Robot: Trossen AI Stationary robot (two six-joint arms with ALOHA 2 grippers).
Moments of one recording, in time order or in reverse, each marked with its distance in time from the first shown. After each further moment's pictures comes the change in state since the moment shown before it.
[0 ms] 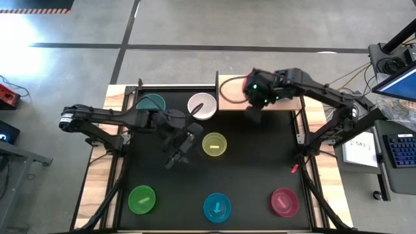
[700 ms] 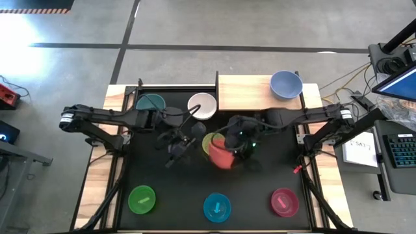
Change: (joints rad) left arm 0.000 -0.001 0.000 0.169 0.078 0.320; right arm 0.378 0.050 -0.255 0.512 -0.694 -0.110
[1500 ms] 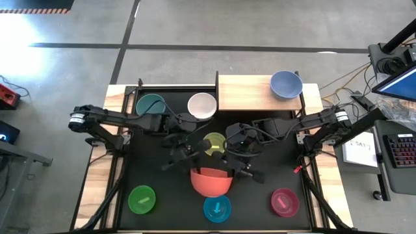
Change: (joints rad) left arm -0.002 0.129 -0.002 0.050 0.393 0.027; right arm 0.067 0.059 -0.018 0.441 -0.313 -0.286
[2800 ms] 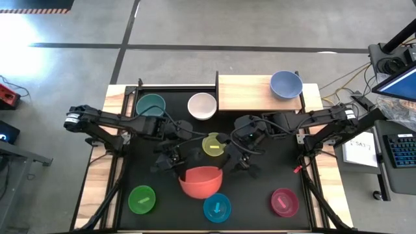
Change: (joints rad) left arm -0.058 -0.053 -0.003 -0.254 0.002 0.335; right arm -0.003 -0.089 -0.002 -0.080 0.307 0.080
